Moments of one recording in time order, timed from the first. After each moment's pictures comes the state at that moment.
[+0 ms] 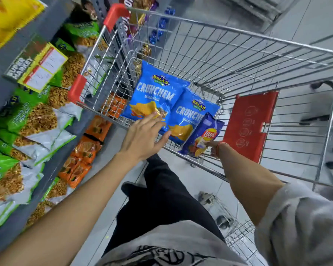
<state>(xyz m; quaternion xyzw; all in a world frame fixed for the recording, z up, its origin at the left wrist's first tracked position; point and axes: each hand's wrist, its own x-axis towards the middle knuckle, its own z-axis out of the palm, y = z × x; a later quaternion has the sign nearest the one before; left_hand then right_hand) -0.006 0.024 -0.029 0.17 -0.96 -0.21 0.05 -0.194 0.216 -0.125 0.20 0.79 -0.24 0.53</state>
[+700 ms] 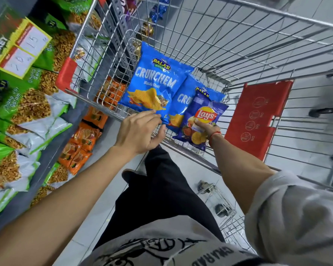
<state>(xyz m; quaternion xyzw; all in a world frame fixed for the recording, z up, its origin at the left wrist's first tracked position) -0.005 0.023 -0.042 0.15 -0.96 -0.19 0.13 -0.197 0.190 -0.158 0.24 0.75 -0.43 0.44</state>
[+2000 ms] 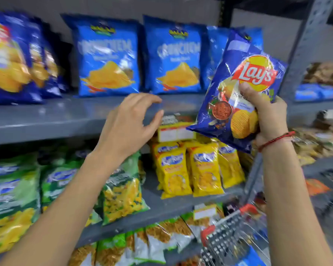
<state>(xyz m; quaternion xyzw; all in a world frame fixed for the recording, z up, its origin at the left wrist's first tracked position) 0.256 -0.066 0.400 0.41 -0.77 0.18 0.45 -0.001 -0.072 0.420 -0.44 0.36 -0.77 0.31</state>
